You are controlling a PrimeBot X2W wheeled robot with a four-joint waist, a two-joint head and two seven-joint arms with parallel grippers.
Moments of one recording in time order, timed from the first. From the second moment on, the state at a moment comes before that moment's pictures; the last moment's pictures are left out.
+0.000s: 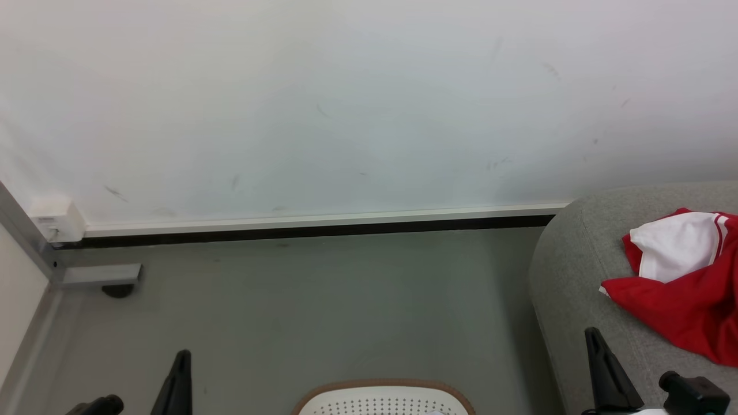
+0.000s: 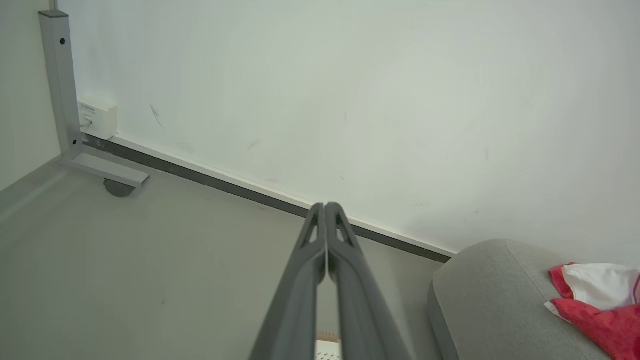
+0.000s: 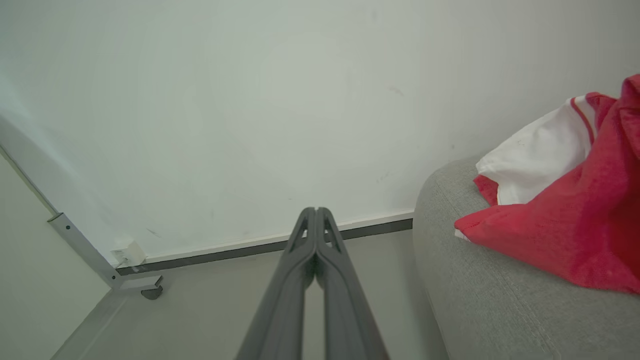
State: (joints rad) left arm 0.03 0.13 -0.02 0.22 -0.53 -0.09 -0.20; right arm -0.04 -0.05 0.11 0.28 0.44 0.13 -0.21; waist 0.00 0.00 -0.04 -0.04
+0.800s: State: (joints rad) left arm 0.00 0.11 0.02 0.21 -0.86 -0.08 -0.11; right arm -0.06 -0.07 0.07 0.27 0.83 0.13 -0.14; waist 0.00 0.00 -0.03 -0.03
